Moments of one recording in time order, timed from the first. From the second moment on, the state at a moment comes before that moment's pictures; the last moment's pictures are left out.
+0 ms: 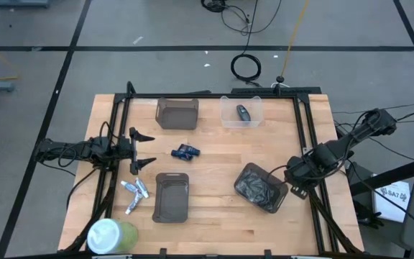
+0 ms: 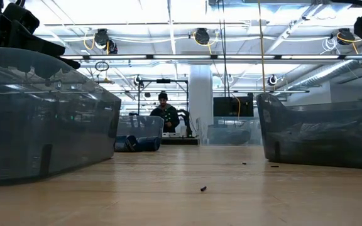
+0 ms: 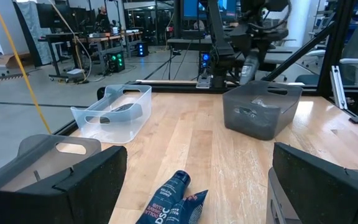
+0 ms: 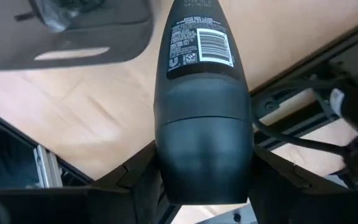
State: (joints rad) left arm -0.11 0.01 0.07 -0.10 -0.24 0.02; right arm 0.53 1.06 0.91 -1.43 -0.28 1.22
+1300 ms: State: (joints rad) left arm -0.11 0.01 0.07 -0.10 -0.24 0.02; right arm 0.56 1.11 0.91 -0.82 -0.08 1.01
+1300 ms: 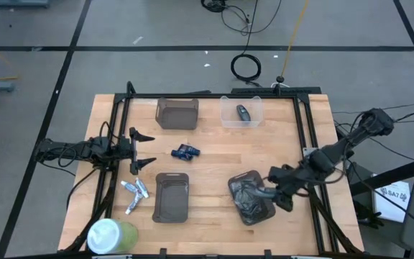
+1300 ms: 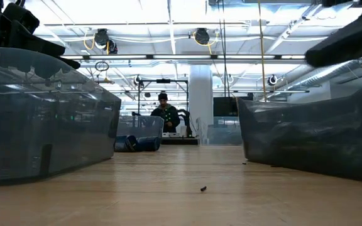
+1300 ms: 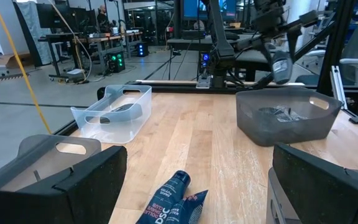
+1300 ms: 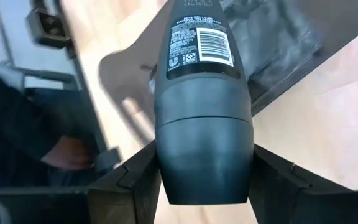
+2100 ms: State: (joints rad) left arm -0.11 0.01 0.07 -0.10 -0.24 0.02; right arm 0.31 1.23 0.91 -0.93 -0.11 0.93
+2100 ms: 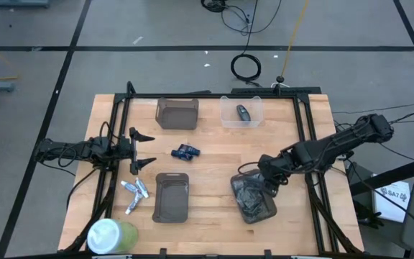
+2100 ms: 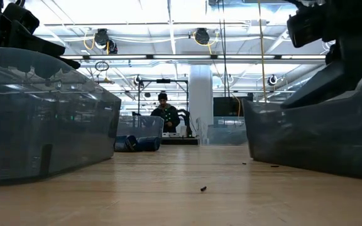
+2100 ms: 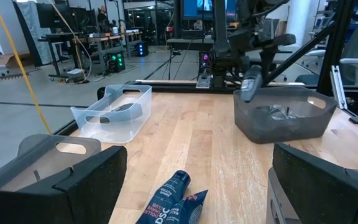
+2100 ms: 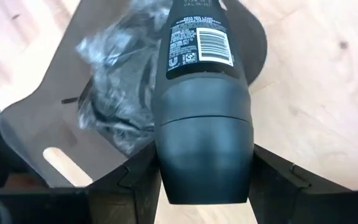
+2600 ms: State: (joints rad) left arm -0.11 0.01 0.07 -0.10 -0.24 0.02; right arm 0.32 1.22 0.91 -0.92 -0.08 0.95
